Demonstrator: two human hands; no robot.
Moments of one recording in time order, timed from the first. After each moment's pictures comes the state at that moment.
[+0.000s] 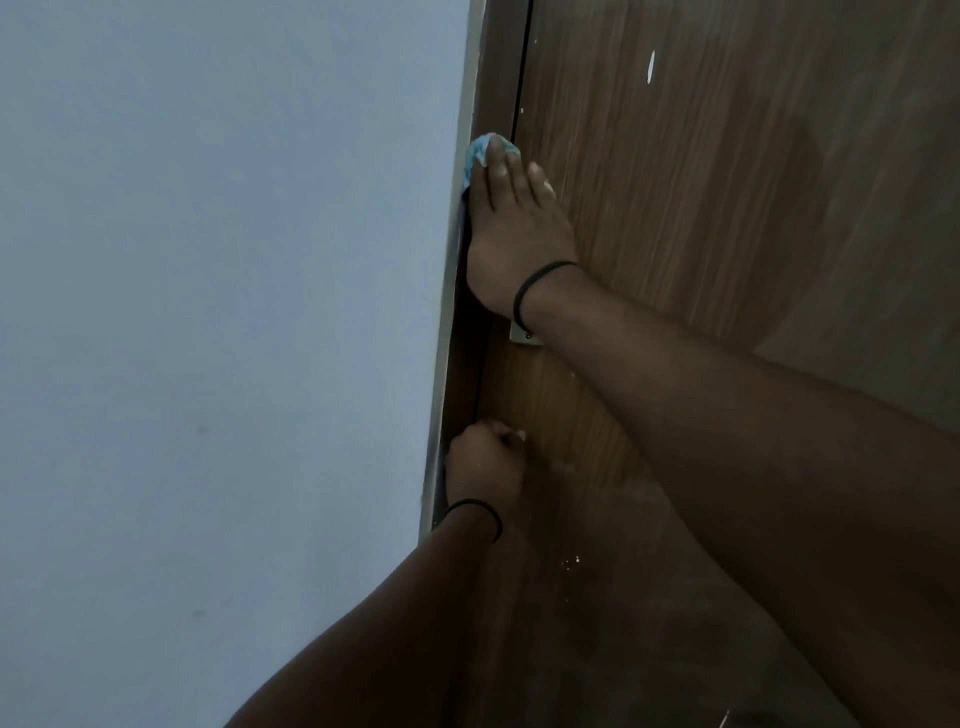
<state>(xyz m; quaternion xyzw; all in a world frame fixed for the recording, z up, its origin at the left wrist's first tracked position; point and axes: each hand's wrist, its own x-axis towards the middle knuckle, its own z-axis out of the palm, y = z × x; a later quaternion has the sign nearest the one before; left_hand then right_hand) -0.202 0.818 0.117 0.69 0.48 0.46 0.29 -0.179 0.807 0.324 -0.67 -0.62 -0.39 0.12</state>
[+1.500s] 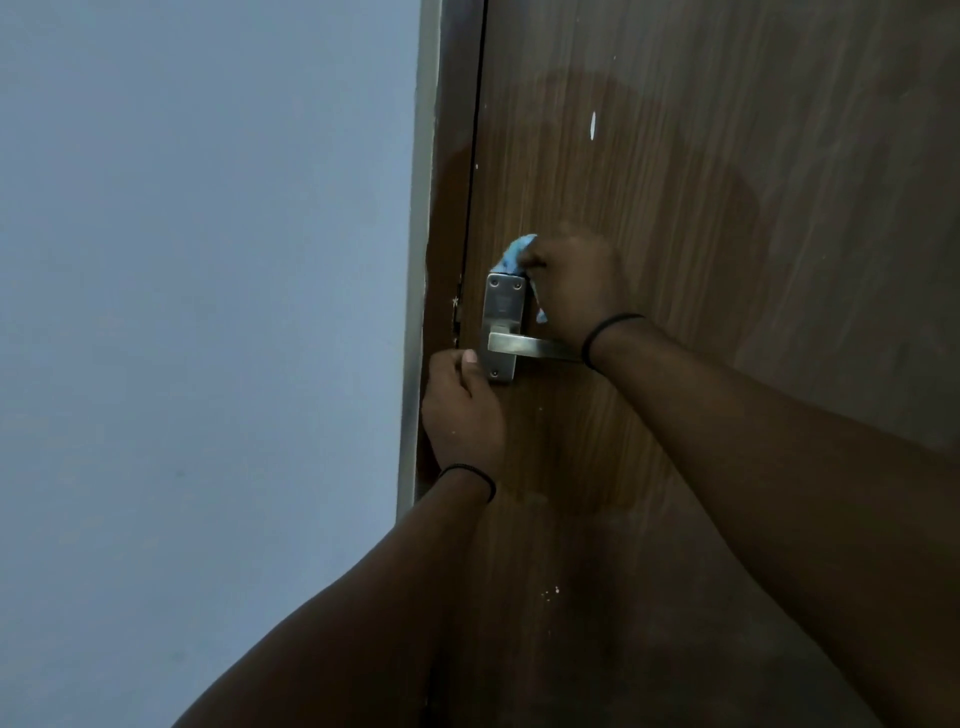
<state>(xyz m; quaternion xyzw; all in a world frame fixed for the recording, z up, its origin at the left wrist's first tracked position) -0.187 0.810 0.200 0.55 0.37 0.70 0.27 -0.093 0.773 0.343 -0.58 -0.69 -0.33 0.30</state>
